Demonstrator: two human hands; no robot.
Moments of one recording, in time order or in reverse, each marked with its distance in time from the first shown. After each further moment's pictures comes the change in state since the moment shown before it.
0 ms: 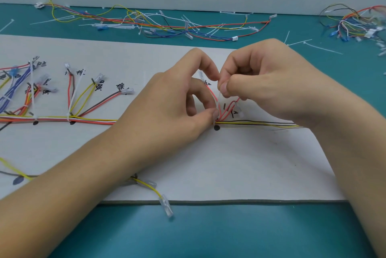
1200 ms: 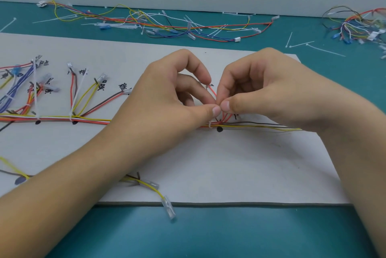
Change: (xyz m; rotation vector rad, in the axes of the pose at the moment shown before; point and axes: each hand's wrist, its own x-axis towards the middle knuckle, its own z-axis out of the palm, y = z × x) left_hand 0.001 -0.009 -0.004 -0.300 0.061 -0.109; right_hand -0.007 -0.007 -0.003 0.053 -0.183 -0.015
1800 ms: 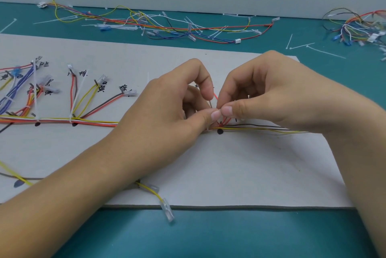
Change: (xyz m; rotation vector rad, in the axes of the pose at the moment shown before) left_hand -0.007 -0.002 0.003 0.169 -0.031 0.137; right_hand -0.001 0.007 -0.009 -0.042 -0.050 0.000
